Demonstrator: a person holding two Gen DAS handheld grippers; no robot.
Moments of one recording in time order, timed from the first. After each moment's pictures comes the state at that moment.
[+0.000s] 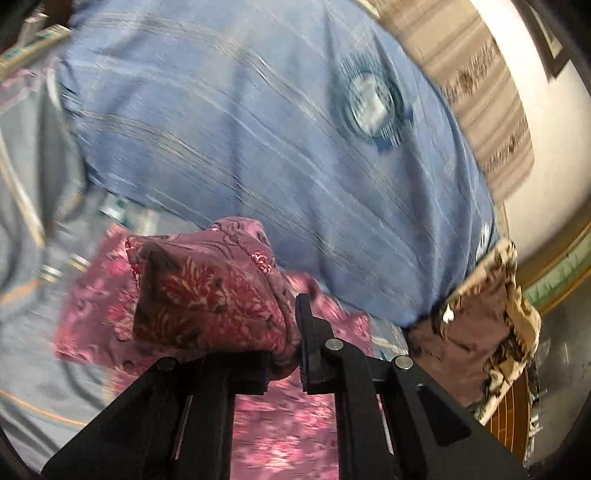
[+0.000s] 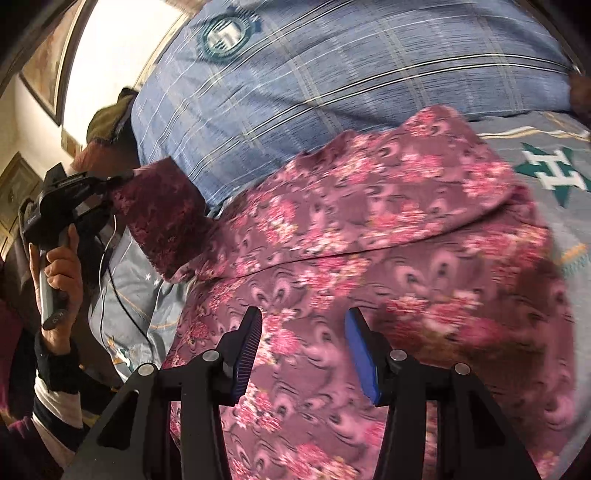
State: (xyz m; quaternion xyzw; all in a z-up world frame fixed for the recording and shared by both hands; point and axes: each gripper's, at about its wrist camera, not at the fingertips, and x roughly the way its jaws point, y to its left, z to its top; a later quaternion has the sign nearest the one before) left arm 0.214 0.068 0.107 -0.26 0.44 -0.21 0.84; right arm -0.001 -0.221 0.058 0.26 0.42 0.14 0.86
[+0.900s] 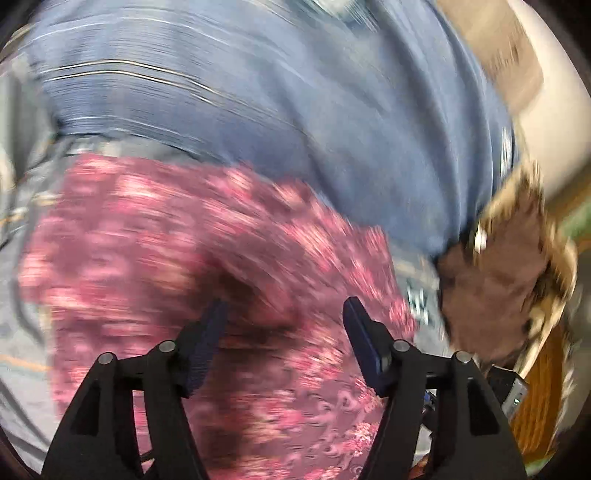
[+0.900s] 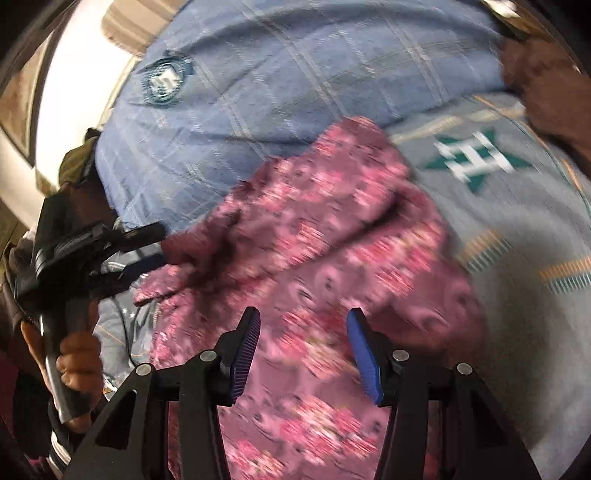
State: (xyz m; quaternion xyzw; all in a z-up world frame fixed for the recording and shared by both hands) left arm 0.152 0.015 0.069 -0.19 0.49 -0.19 0.83; right arm 0.006 -0.258 0.054 0.28 0.40 0.09 0.87
